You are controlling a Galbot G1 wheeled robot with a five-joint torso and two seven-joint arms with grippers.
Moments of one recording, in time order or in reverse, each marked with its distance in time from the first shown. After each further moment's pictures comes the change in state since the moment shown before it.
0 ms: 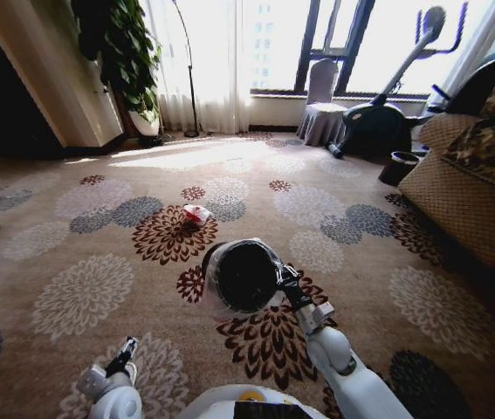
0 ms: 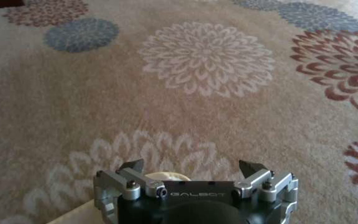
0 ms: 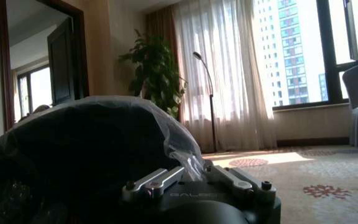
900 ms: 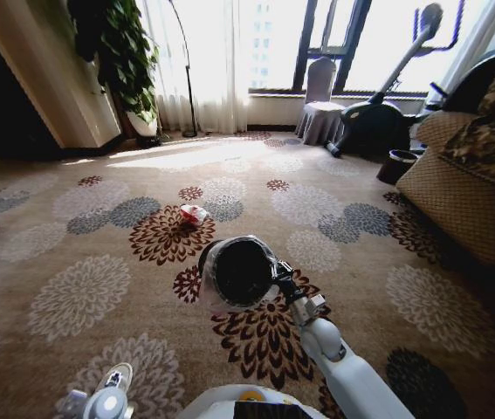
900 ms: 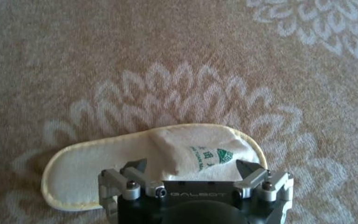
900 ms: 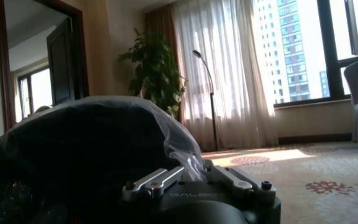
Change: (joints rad) left arm -0.139 0.063 -0.099 0.264 -0.419 -0.012 -0.111; right arm 0.050 0.010 -0.035 -0.068 0.021 0.024 0.000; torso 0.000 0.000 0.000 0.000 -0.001
